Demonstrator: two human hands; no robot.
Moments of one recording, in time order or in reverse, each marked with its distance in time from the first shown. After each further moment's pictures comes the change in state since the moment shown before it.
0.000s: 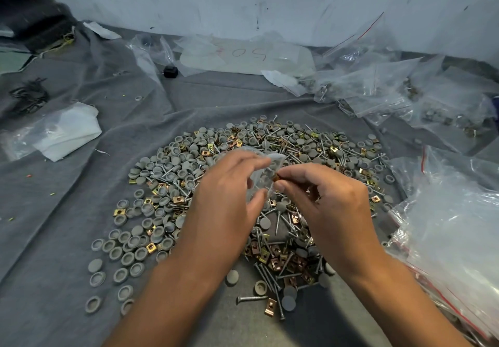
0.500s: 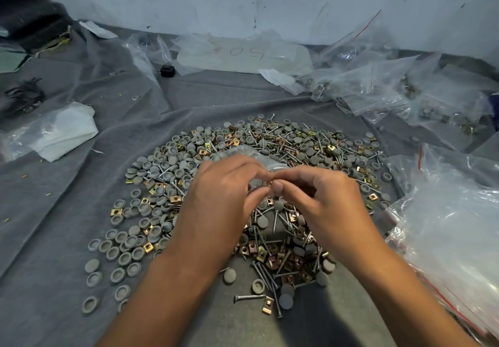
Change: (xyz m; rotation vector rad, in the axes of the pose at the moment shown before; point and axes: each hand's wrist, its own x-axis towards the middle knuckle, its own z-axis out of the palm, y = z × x) left_hand 0.002 -0.005 -0.001 0.040 -0.009 0.119; right_hand 0.005 -0.001 -0.006 0.238 -0.225 0.354
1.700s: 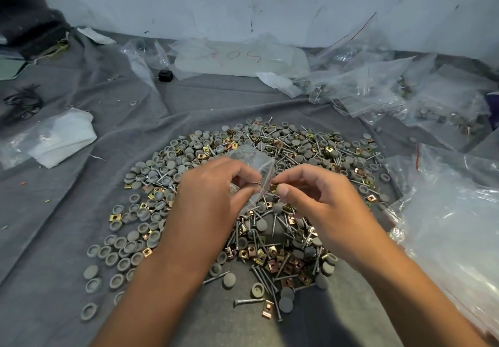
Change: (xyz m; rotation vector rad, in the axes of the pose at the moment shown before) left_hand 0.005 -0.006 -0.007 -0.066 0.011 -0.127; right_hand -0.001 0.000 -0.008 0.185 -0.096 0.107
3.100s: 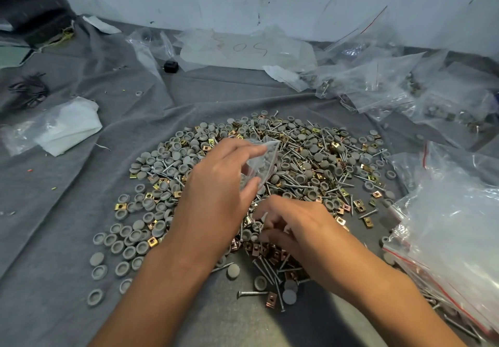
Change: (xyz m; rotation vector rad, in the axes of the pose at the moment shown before) left_hand -0.002 0.002 0.002 0.049 0.007 0.000; right_hand -0.015 0.017 0.022 -0.543 -0.296 -0.251
